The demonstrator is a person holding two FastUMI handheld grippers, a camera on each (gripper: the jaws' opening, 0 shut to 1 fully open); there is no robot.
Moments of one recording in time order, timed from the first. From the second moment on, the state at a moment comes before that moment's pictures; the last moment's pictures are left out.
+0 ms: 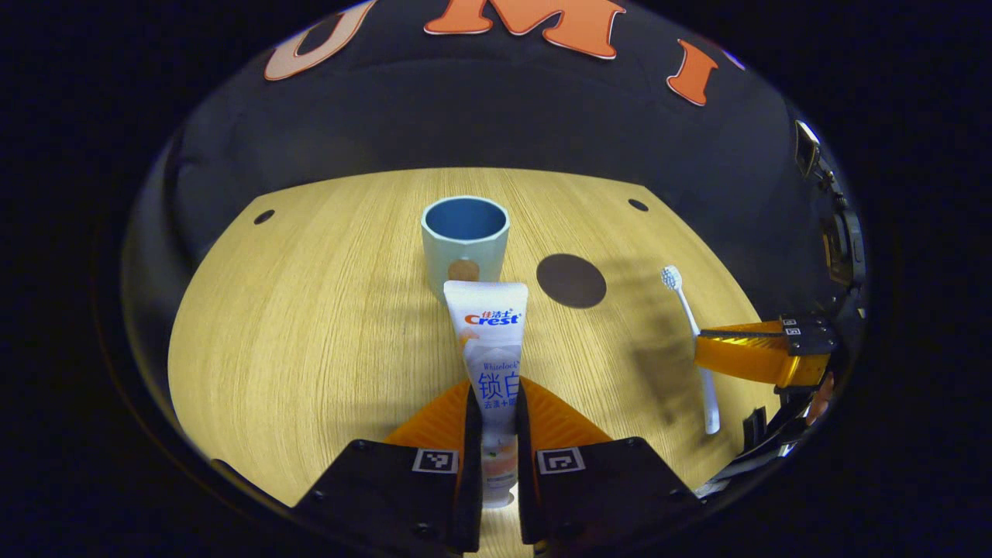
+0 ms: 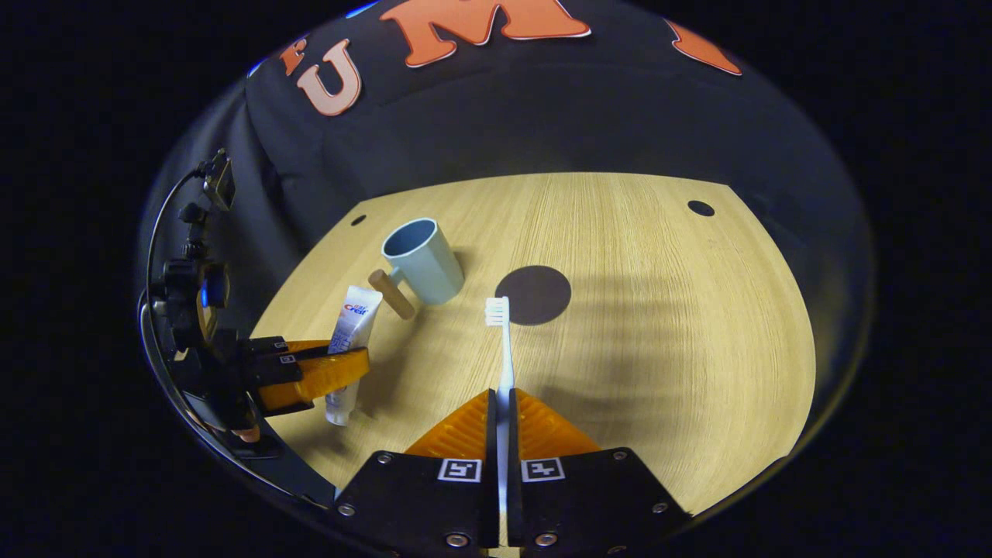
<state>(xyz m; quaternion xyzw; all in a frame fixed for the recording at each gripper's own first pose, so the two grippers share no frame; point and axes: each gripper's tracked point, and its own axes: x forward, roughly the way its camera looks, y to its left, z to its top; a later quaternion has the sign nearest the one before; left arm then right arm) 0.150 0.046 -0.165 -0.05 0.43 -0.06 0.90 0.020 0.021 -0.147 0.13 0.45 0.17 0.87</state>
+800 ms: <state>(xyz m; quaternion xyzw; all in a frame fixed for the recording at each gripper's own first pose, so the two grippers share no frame) 0.209 0.089 -0.038 -0.07 0.15 -0.03 0.99 0.060 0.018 -0.095 0.19 0.31 0.19 0.91</state>
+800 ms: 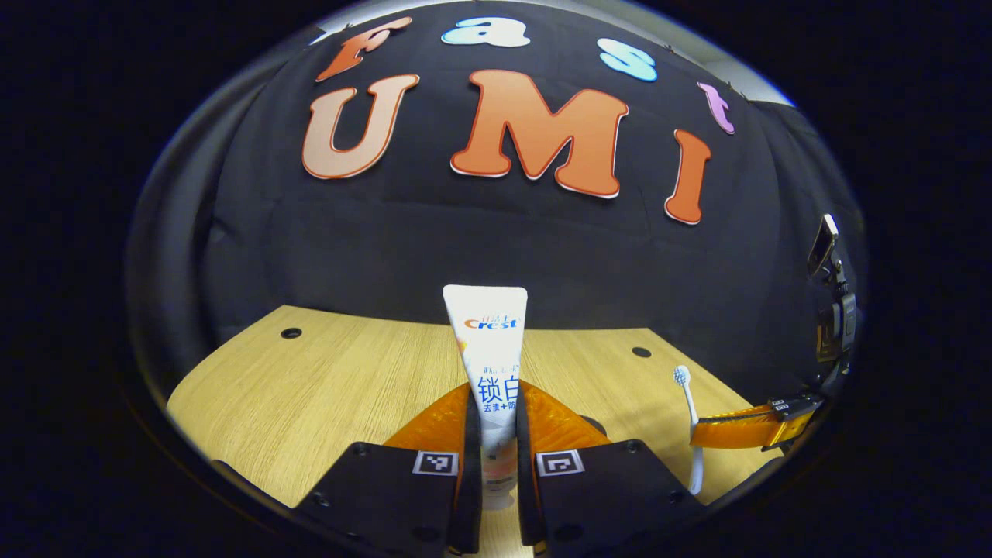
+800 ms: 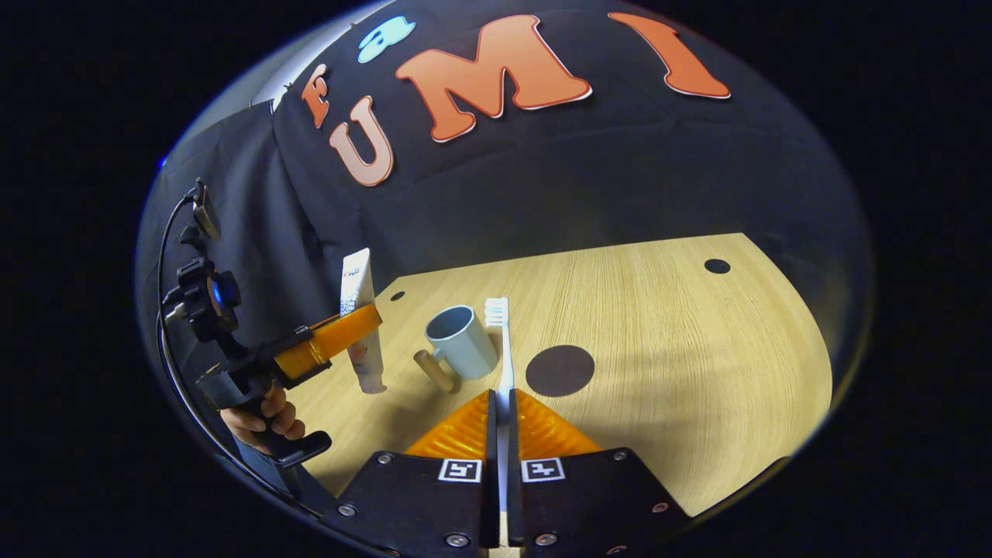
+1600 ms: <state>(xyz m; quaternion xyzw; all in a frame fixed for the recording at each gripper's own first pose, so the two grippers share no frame) 0.308 0.107 -0.028 -0.09 0.07 -0.02 0.99 0.109 0.008 -0.082 0.26 0.23 0.19 0.92</state>
